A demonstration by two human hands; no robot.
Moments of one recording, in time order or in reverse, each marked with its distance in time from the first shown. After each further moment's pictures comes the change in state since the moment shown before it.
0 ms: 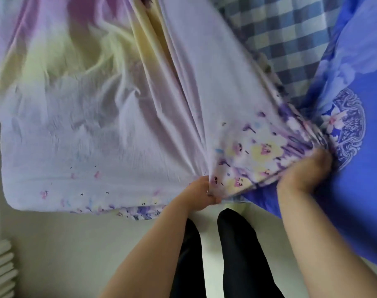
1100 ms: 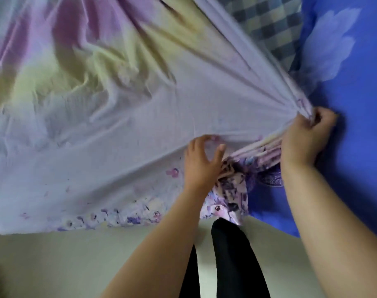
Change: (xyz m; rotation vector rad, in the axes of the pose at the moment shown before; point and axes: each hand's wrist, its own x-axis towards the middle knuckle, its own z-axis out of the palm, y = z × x) left_hand 0.025 0.109 -0.007 -0.180 0.817 0.211; right_hand 0.053 -0.046 0.008 -0.078 -0.032 -0.122
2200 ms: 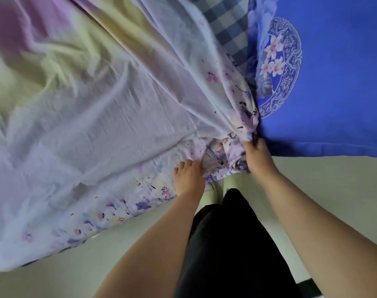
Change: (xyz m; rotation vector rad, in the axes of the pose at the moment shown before) left_hand -0.087 -0.134 -0.012 0.789 -0.417 0.196; right_hand -0.146 0.127 -0.062 -0.294 -0.453 0.407
